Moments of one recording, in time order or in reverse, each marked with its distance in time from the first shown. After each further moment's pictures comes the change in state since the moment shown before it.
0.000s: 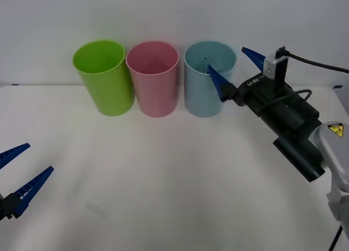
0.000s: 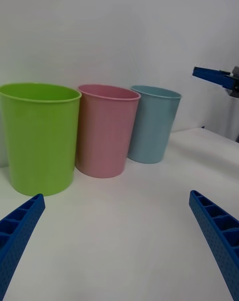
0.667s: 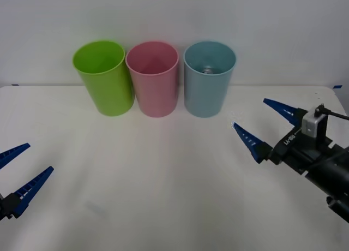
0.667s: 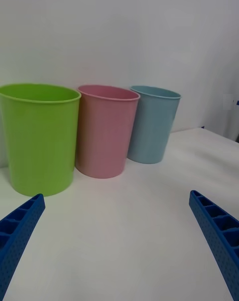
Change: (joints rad) right arm 0.383 -0.124 -0.119 -0.180 -0.117 -0.235 0.057; left arm 0.000 0.000 0.000 0.000 0.000 0.000 0.000
